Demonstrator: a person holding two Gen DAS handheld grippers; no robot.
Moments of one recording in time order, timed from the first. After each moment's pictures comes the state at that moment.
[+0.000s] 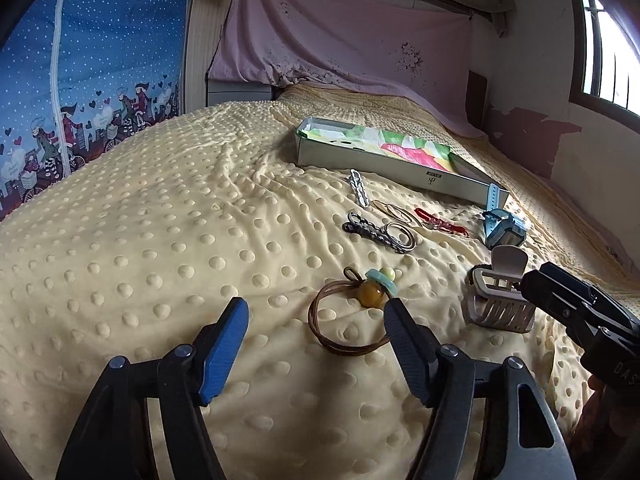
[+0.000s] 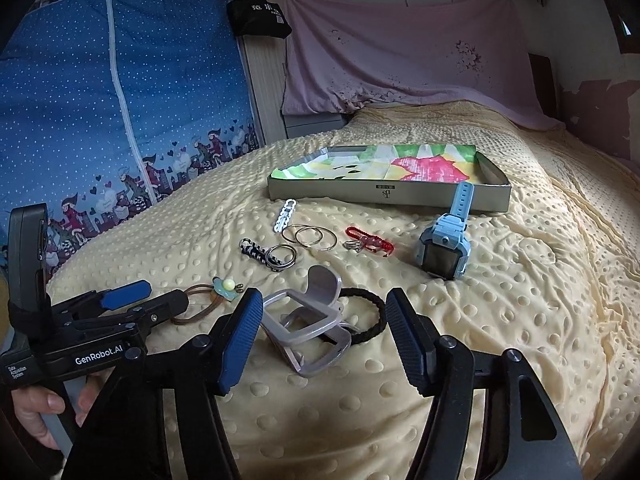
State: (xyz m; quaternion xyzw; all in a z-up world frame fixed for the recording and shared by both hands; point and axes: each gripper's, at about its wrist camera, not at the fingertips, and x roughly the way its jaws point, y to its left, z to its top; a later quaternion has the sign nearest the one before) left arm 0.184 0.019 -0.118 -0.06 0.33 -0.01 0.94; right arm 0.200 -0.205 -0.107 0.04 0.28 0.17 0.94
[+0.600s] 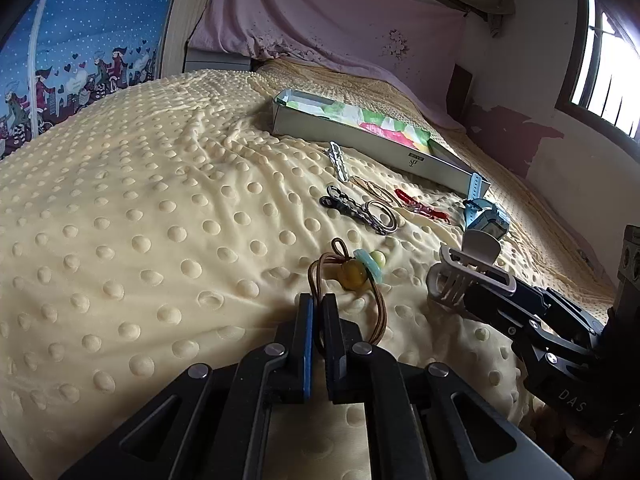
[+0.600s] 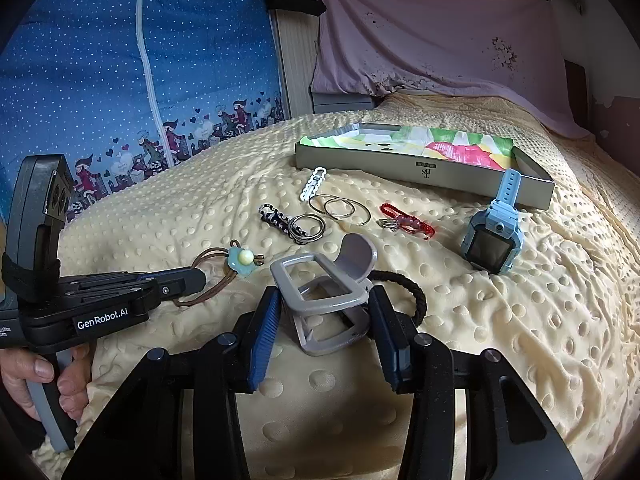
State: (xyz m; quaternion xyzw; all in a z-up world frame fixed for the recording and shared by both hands) left arm 0.198 0.022 -0.133 -0.11 0.36 -0.08 0.92; right arm 0.212 -0.181 -0.127 0.00 0.30 0.21 0.93
